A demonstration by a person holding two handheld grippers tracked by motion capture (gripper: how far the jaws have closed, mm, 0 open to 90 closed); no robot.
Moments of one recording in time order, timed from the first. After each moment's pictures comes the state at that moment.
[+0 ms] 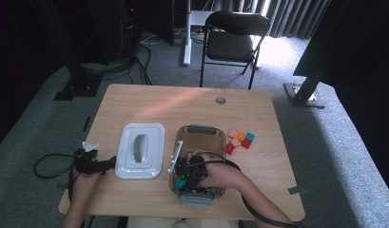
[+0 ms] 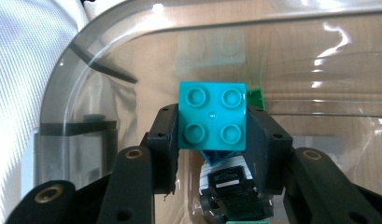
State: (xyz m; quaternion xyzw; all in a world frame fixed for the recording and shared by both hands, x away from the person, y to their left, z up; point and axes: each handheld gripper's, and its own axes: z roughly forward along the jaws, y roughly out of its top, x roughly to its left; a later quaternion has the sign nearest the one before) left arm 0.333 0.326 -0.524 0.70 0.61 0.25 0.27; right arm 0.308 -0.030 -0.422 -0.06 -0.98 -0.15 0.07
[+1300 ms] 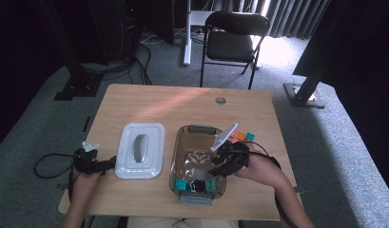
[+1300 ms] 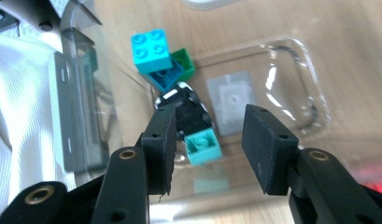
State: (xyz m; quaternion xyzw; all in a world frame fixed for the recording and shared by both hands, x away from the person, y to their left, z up) left arm 0.333 0.326 -0.524 0.70 0.61 0.25 0.27; right arm 0.314 -0.146 -0.366 -0.17 -0.95 -0.25 0.00
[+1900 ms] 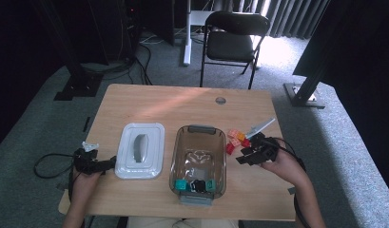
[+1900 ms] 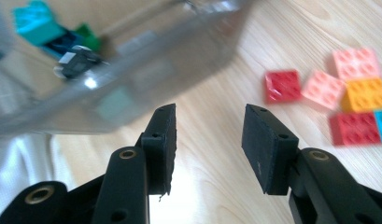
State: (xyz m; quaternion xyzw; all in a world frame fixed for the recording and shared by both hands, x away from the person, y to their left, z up) left arm 0.333 0.326 -0.524 0.70 0.61 0.25 0.27; right arm 0.346 -0.238 -0.393 -0.31 -0.91 -0.27 -0.03
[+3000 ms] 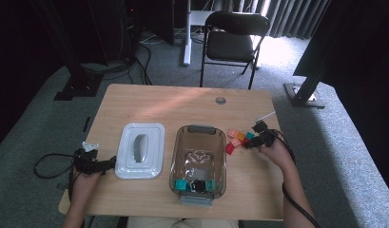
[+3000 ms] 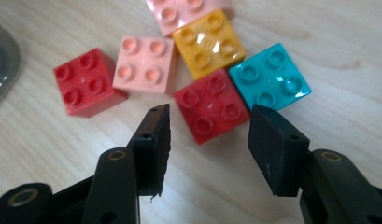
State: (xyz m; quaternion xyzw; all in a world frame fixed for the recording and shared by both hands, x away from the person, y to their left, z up) left arm 0.333 0.326 -0.524 0.70 0.61 0.25 0.27; right arm 0.442 -0.282 -0.479 -0.47 -0.85 -0.22 -0.06
